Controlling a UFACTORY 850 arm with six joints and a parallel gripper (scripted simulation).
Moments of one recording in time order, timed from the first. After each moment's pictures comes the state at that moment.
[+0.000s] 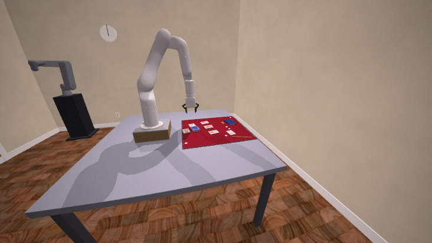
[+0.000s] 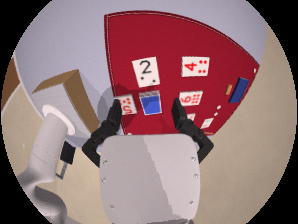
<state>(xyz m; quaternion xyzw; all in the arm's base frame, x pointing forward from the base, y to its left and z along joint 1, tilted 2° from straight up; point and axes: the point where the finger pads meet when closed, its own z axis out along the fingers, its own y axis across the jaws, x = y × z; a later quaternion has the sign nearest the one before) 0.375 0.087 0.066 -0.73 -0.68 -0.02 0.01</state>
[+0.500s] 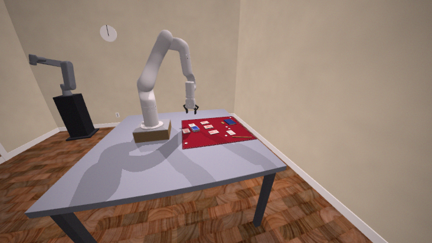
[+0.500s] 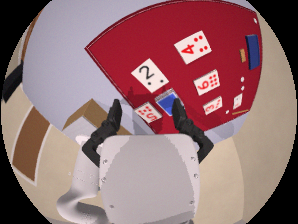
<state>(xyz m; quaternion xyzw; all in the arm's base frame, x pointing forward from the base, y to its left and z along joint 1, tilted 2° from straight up) 0.377 0.094 0.055 -0.88 -0.47 -0.02 0.03</state>
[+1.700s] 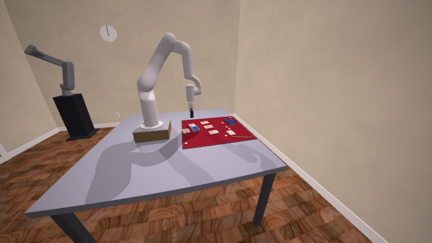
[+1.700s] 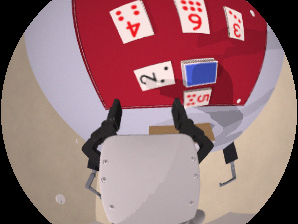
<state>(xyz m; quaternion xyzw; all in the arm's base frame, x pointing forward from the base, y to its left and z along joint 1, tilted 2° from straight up) 0.384 0.093 0.028 -0.99 0.10 -0.01 0.04</state>
